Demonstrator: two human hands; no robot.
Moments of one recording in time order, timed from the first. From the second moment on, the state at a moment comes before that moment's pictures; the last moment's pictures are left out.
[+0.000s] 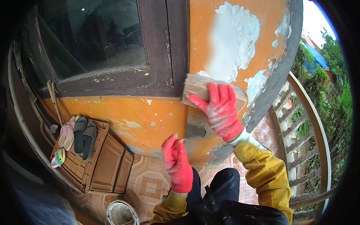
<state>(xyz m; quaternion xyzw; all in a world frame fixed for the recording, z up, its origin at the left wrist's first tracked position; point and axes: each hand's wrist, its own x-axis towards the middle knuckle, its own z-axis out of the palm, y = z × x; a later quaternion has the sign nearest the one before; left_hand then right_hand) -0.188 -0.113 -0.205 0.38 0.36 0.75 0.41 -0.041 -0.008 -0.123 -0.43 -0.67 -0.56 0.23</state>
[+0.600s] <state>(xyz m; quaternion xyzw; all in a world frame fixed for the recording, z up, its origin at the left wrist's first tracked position) -0.194 -0.106 -0.207 0.42 0.36 0.72 0.42 -0.049 -0.005 -0.153 -0.57 -0.60 -0.36 0.43</state>
